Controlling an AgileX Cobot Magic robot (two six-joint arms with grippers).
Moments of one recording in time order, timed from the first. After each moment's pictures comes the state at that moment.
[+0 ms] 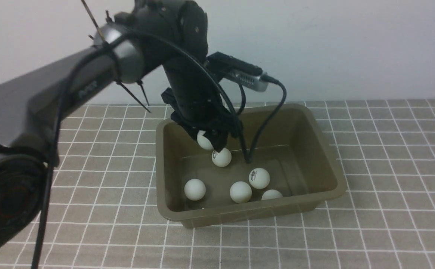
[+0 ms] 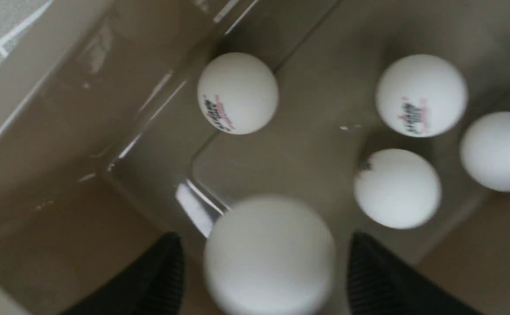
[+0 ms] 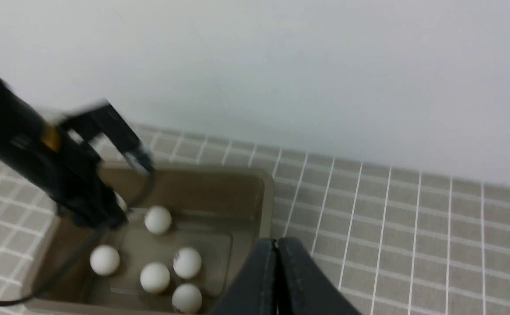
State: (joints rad) right arm 0.10 0.89 -1.56 0.17 1.28 -0.02; left arm -0.51 2.13 -1.94 -0.04 1.20 0.11
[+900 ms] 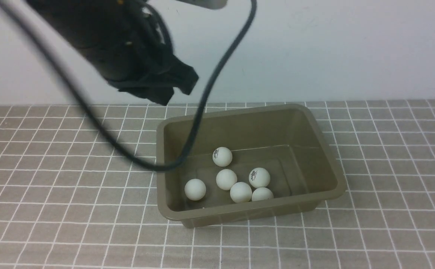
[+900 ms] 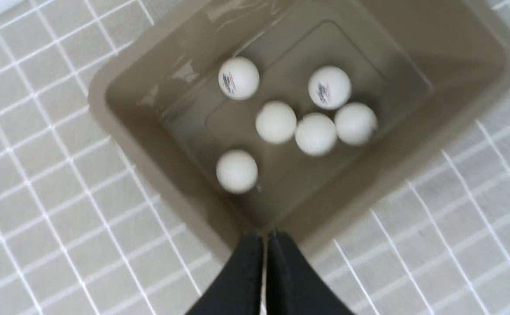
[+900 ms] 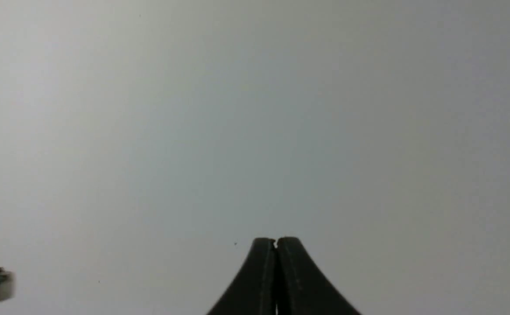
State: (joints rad) right arm 0.10 -0.02 -0.53 0.06 0.21 0.16; left arm -0.52 1.43 -1.60 -0.07 1.22 0.00
